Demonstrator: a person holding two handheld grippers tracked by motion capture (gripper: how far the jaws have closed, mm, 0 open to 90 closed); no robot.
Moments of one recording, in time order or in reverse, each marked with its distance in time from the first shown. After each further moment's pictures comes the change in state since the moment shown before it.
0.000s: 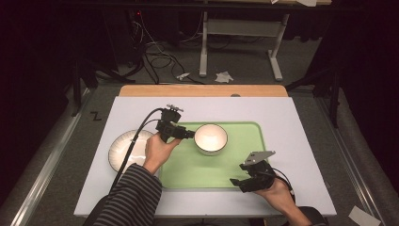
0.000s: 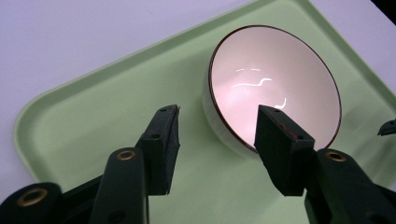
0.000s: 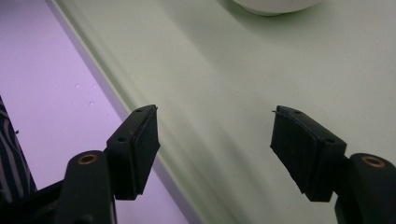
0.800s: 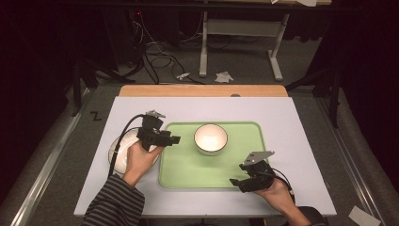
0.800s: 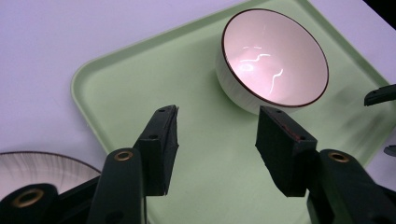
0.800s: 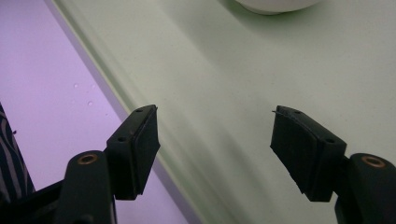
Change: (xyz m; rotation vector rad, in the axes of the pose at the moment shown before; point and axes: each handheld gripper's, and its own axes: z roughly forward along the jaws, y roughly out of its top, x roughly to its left) left arm 0.007 -0.036 -0.048 -0.046 0.017 -0.005; right arm 0.001 0.001 0.001 0.006 -0.006 -0.001
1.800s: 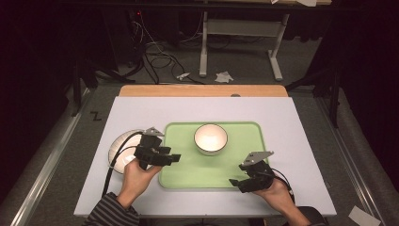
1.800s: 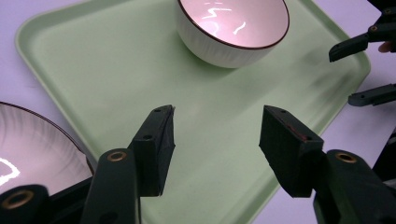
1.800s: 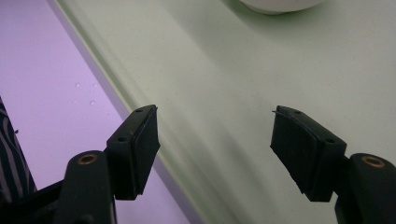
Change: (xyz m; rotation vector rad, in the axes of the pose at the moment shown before) left arm -0.025 -0.041 -0.006 0.019 -0.062 0.038; right arm 0.001 0.000 0.001 0.003 0.007 -0.001
